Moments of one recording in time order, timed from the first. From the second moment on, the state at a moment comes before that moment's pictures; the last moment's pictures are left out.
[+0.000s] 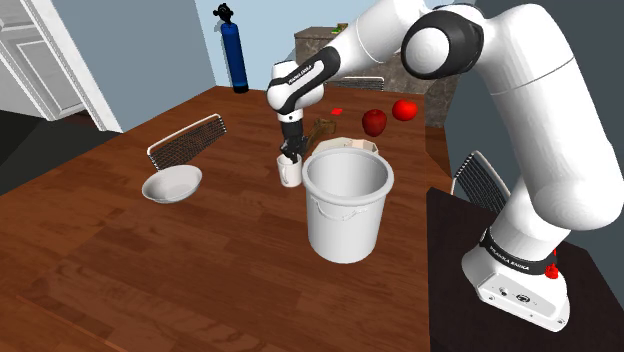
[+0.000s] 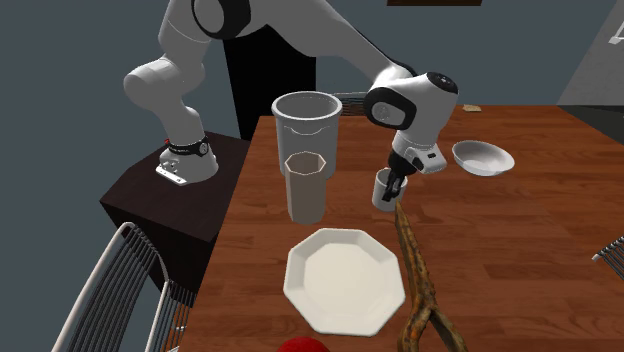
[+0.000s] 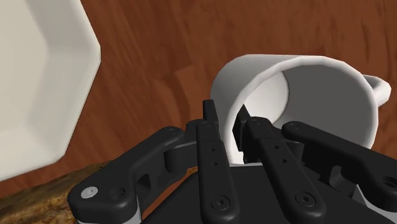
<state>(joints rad) 0.06 0.71 -0.04 -1.50 0.11 2.05 -0.08</state>
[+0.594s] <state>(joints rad) 0.06 0.64 -0.04 -1.49 0.10 1.97 -0.07</state>
